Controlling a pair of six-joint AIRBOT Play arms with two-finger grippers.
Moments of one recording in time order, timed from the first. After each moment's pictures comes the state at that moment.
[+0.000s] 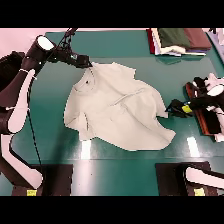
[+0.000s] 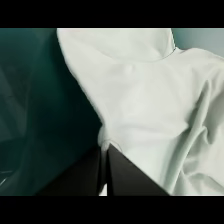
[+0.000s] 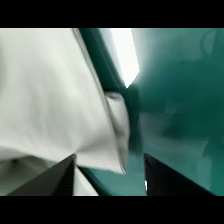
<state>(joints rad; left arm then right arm) -0.15 -1.83 1.90 0.89 -1.09 -1.22 -0.24 -1.32 0.89 -1.09 1.15 1.45</state>
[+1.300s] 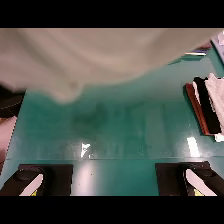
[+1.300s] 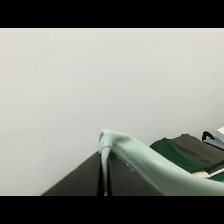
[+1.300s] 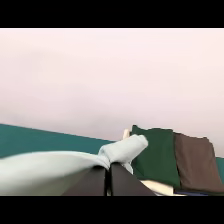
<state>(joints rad) -0.10 -0.77 1.90 1.10 -0.90 -1.26 -0.12 -0.92 2.12 -1.35 1.26 1.47</state>
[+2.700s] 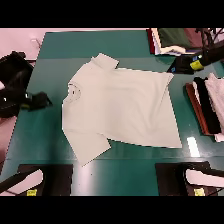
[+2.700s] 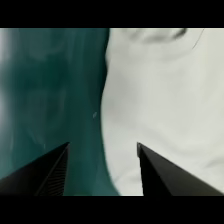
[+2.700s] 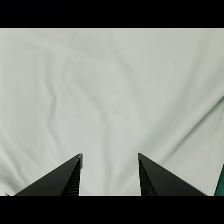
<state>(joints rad) 0.25 -1.11 0.91 1.18 -1.22 -1.41 -0.07 -1.32 1.57 -1.12 1.45 1.44</state>
